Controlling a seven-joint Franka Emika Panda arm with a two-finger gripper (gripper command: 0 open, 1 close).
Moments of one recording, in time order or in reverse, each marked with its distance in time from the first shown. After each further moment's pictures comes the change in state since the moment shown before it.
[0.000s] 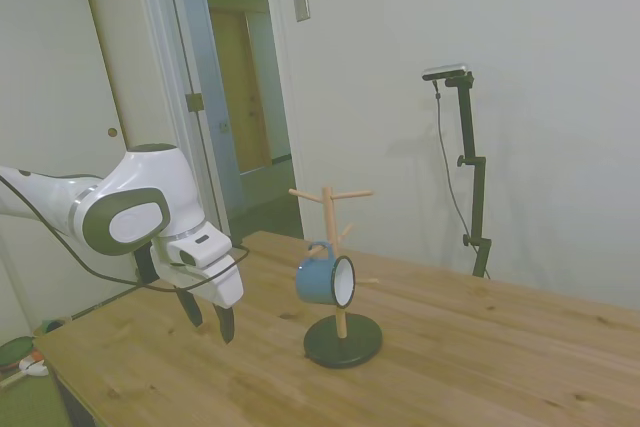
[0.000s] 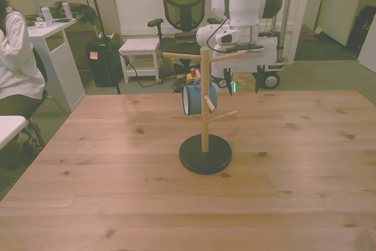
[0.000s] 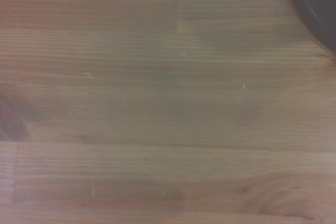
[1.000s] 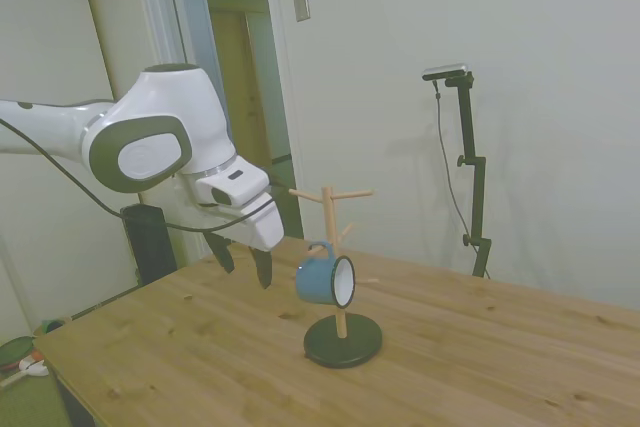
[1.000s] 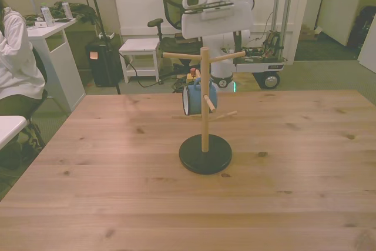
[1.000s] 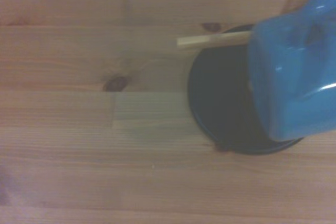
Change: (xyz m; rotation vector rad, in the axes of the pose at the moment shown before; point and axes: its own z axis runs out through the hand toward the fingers) arm 0.096 0.059 -0.123 0.156 0.058 0.012
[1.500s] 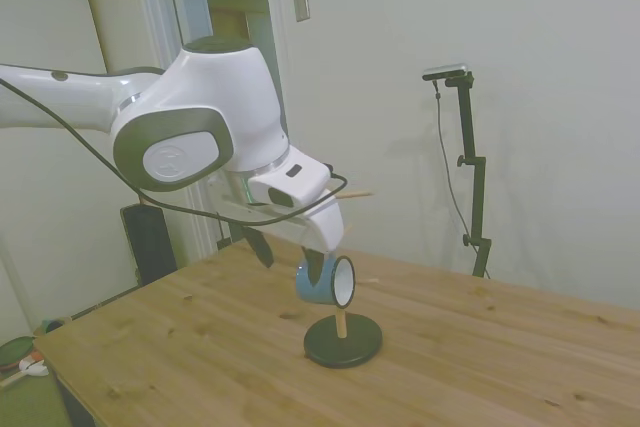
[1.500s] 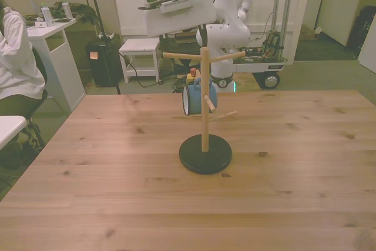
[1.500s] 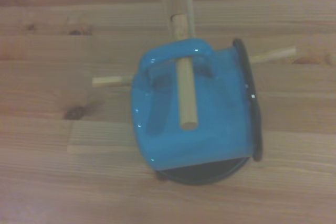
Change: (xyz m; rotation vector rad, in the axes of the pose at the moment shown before) arm 0.069 0.065 -0.013 0.095 0.004 -0.080
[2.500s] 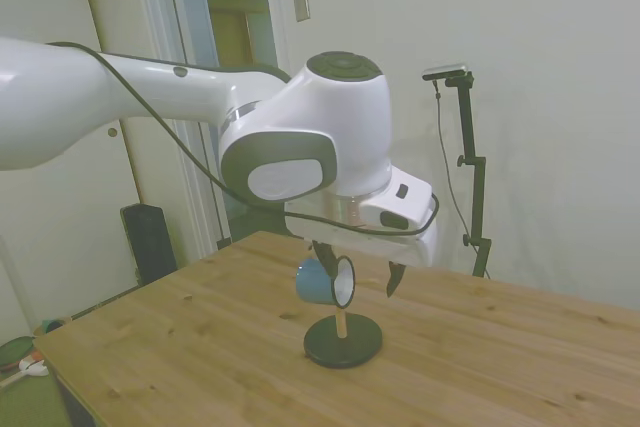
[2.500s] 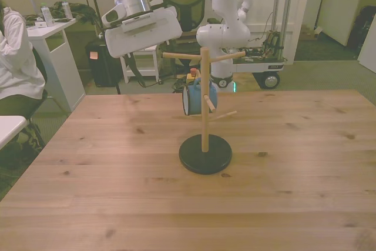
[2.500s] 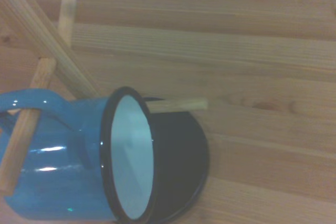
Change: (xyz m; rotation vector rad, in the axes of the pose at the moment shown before) arm 0.099 0.045 0.028 0.109 -0.063 -0.107
